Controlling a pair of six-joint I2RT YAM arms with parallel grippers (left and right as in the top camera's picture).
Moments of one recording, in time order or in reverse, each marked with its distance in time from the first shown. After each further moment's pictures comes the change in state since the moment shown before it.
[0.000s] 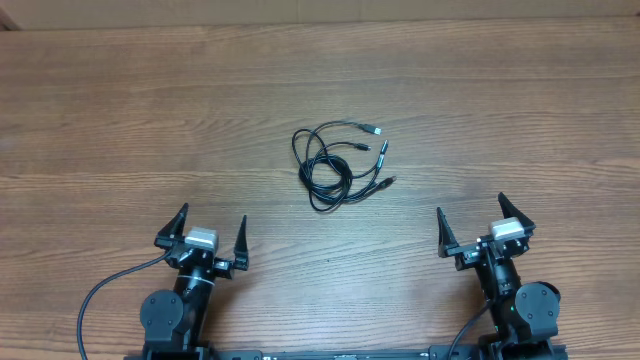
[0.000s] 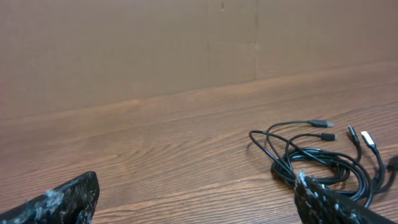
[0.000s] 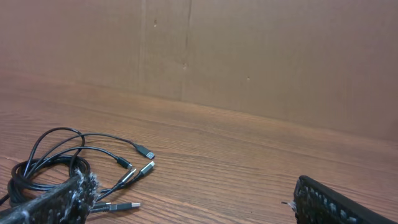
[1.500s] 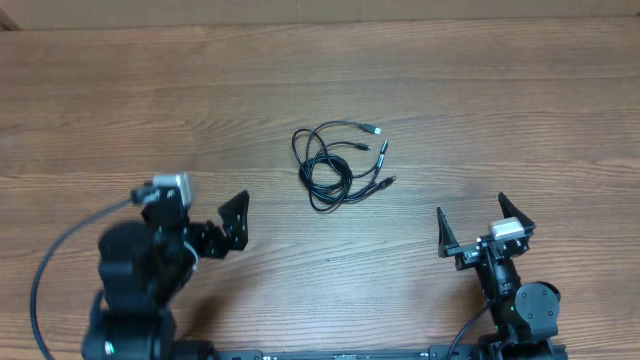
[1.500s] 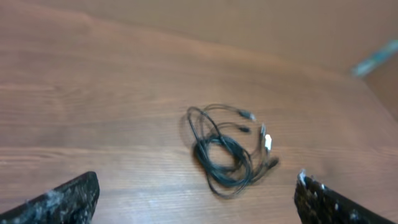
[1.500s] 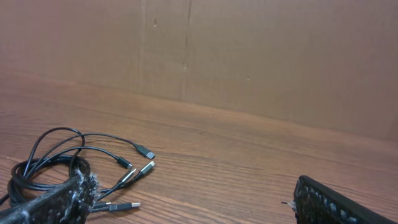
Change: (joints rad) left arm 0.000 0.597 0.723 -0.524 0.143 -0.354; right arm 0.000 0.000 0.000 0.000 0.000 0.000
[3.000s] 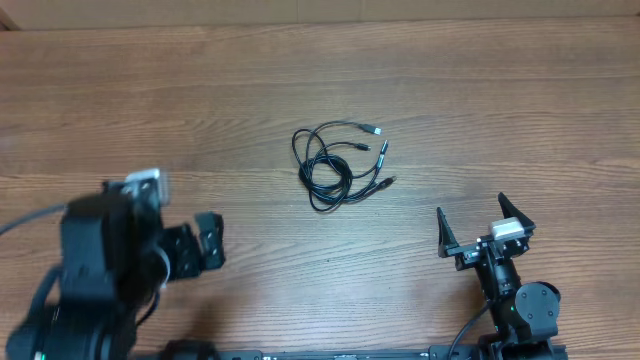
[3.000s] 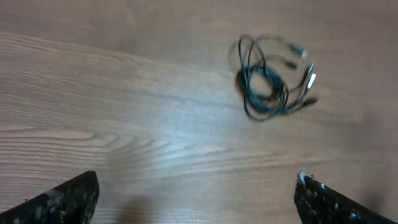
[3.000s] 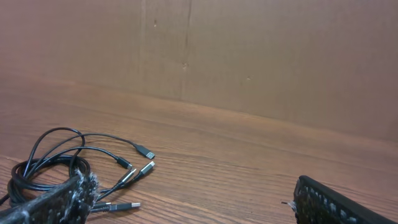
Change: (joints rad) left arm -0.041 0.217 0.584 -0.763 -0.217 -0.026; right arm 0.000 0.000 0.000 0.000 0.000 0.000
